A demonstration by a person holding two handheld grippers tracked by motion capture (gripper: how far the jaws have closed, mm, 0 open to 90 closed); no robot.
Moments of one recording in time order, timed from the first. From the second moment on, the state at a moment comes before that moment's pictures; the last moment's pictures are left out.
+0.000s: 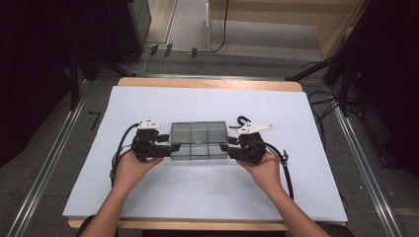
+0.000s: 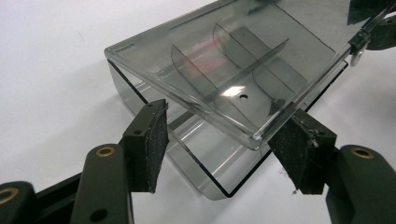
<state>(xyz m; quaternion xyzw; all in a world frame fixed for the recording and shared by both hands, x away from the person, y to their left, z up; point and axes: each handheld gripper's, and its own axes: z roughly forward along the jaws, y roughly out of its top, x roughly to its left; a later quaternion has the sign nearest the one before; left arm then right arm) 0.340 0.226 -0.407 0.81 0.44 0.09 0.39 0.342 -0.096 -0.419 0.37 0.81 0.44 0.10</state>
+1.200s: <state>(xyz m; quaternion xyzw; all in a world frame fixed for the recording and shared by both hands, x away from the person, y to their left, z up) 0.353 0.227 -0.386 0.80 0.44 0.09 0.39 0.357 -0.098 -0.402 0.37 0.81 0.45 0.12</state>
